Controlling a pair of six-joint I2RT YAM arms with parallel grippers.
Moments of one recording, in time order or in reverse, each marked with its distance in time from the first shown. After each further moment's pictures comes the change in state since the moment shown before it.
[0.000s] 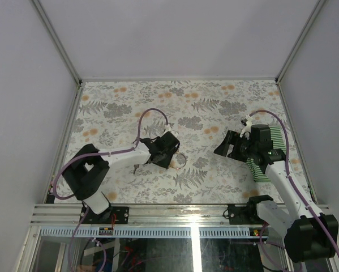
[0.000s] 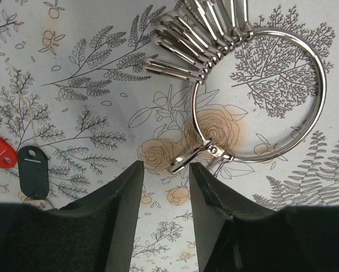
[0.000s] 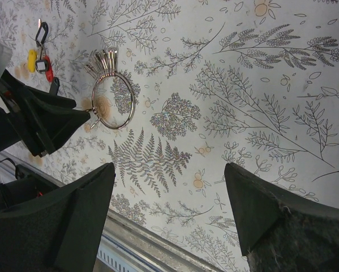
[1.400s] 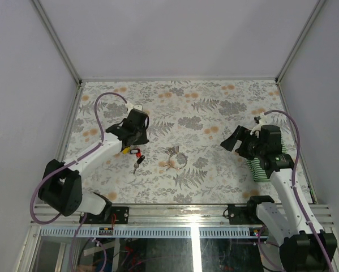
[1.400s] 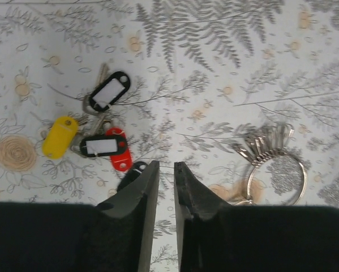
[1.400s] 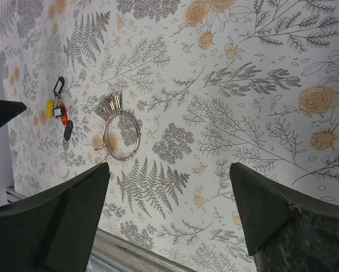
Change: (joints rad) left arm 0.330 -0.249 0.028 -0.027 0.000 -0.113; right arm -0.094 -0.123 0.013 0.001 0.056 0.068
